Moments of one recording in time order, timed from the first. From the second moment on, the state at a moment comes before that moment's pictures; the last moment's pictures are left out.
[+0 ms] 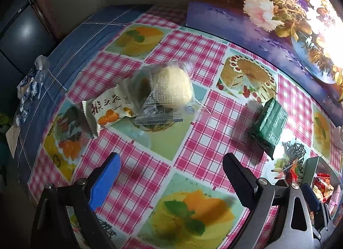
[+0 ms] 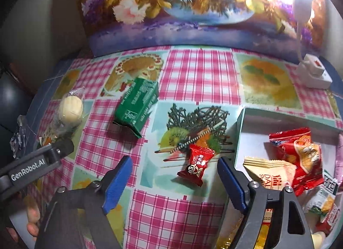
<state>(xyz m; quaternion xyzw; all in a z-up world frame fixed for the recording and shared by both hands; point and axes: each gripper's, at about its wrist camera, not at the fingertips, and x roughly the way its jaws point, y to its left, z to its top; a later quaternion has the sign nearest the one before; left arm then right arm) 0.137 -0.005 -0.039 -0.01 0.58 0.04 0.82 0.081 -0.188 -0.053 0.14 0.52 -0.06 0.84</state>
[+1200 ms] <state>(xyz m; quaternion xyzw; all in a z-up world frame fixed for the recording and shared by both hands) 0.165 0.080 -0.044 -0.03 0.56 0.06 0.82 0.095 -0.170 -0.070 0.10 0.54 -0.04 0.84</state>
